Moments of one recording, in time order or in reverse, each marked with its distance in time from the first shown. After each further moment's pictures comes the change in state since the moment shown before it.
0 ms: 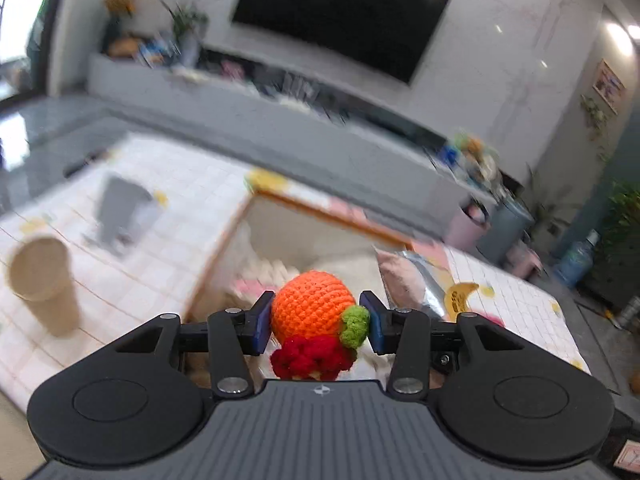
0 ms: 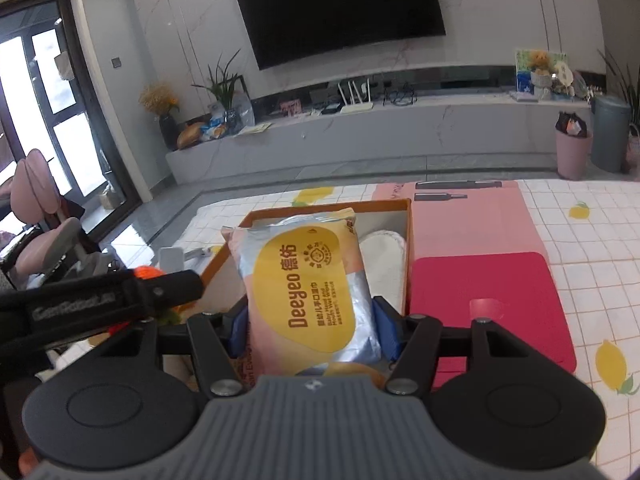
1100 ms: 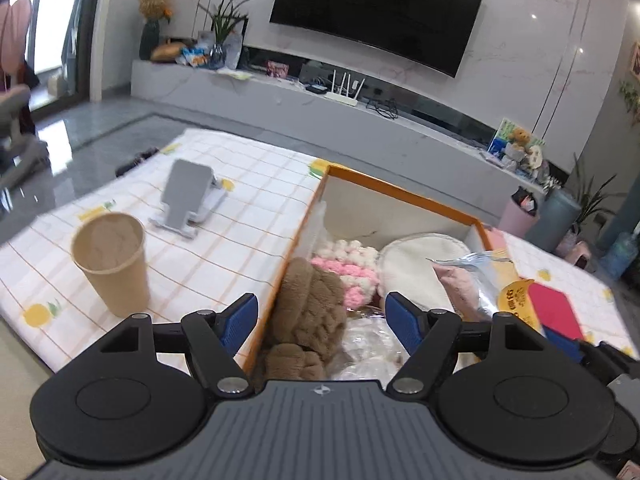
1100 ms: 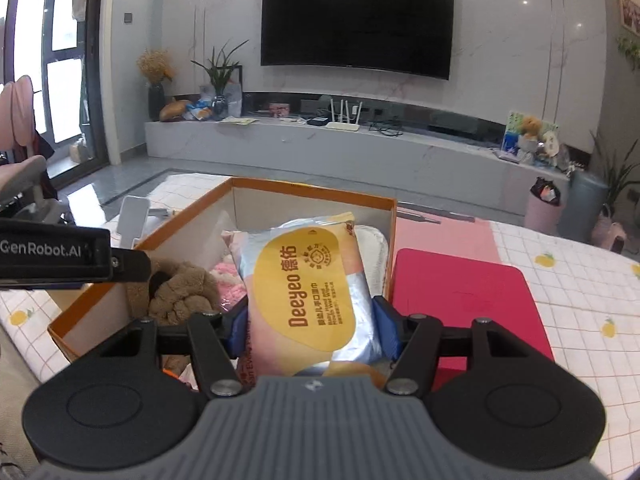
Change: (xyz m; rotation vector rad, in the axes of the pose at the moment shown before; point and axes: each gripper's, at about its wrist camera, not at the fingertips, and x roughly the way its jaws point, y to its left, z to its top) left arm -0.018 0.023 -0.018 0.038 -0.033 0.202; right arm 0.014 0.031 -0.034 -0.224 -0.045 -0.170
